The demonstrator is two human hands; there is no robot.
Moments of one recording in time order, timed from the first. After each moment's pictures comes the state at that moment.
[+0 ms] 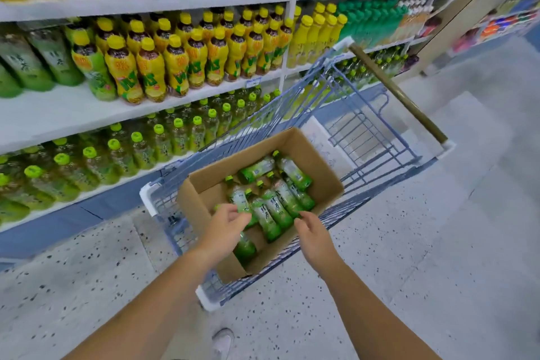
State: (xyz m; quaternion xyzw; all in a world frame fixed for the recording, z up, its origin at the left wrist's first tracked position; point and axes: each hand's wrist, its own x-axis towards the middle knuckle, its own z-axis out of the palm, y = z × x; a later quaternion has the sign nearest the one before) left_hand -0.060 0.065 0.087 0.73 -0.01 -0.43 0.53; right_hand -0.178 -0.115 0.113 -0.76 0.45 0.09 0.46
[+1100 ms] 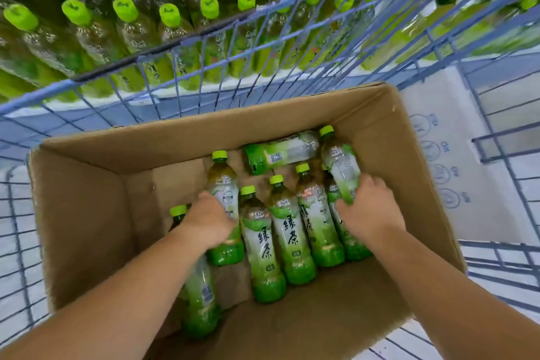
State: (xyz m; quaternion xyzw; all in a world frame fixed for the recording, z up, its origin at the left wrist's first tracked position) left_hand 0.042 -0.104 -0.221 0.85 0.17 -0.46 0.22; right_hand 0.007 -0.369 -0.164 -0.92 0.27 0.27 0.07
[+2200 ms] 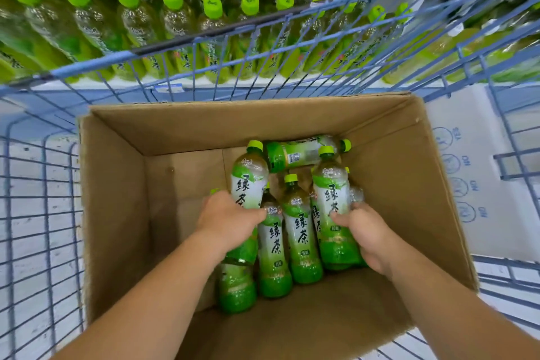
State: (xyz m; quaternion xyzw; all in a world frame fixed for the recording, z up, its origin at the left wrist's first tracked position) left_hand 0.011 -0.104 -0.195 0.78 0.25 -0.35 0.46; right_hand -0.013 -0.349 -0.185 -0.65 0.46 0.30 0.53
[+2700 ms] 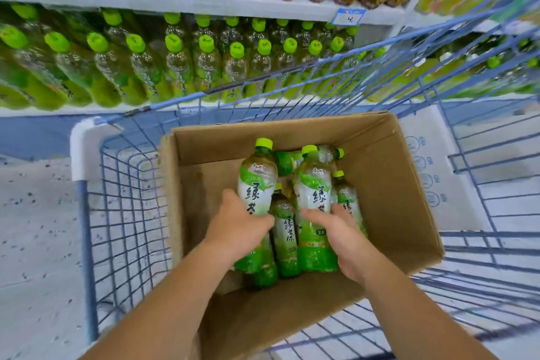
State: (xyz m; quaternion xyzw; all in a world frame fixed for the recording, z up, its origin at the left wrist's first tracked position) left_hand -0.013 -0.052 -0.113 0.75 0.22 -0.35 0.51; right_hand -0.042 -0.252 -0.095 -0.65 0.40 0.25 0.59
